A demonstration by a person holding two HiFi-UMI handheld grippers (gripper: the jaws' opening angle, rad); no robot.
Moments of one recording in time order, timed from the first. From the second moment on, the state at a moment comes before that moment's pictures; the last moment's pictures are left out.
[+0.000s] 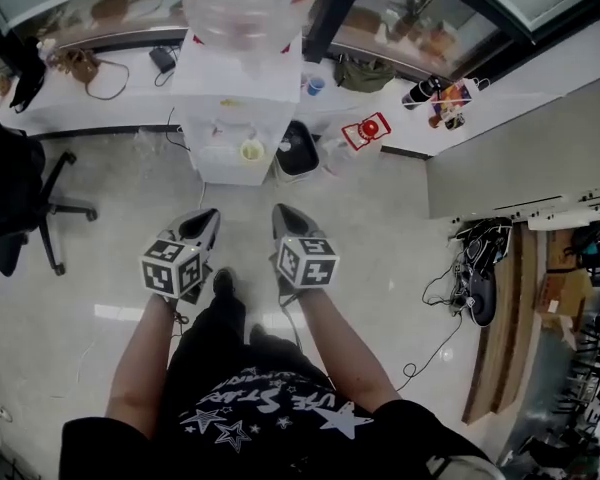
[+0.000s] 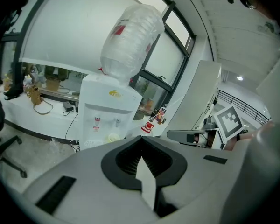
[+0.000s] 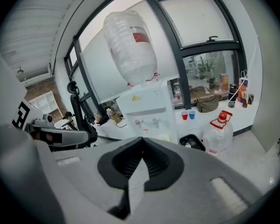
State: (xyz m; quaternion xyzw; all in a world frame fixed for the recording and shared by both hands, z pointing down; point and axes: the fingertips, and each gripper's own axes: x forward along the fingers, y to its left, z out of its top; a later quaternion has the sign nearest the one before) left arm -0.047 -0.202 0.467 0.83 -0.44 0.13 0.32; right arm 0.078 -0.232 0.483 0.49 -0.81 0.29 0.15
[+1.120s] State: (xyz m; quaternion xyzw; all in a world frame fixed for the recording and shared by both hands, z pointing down) left arm -0.008 0.013 0.357 0.83 -0.54 0.09 0.14; right arm 0.126 -0.012 0.372 0.43 -0.88 0.18 0.09
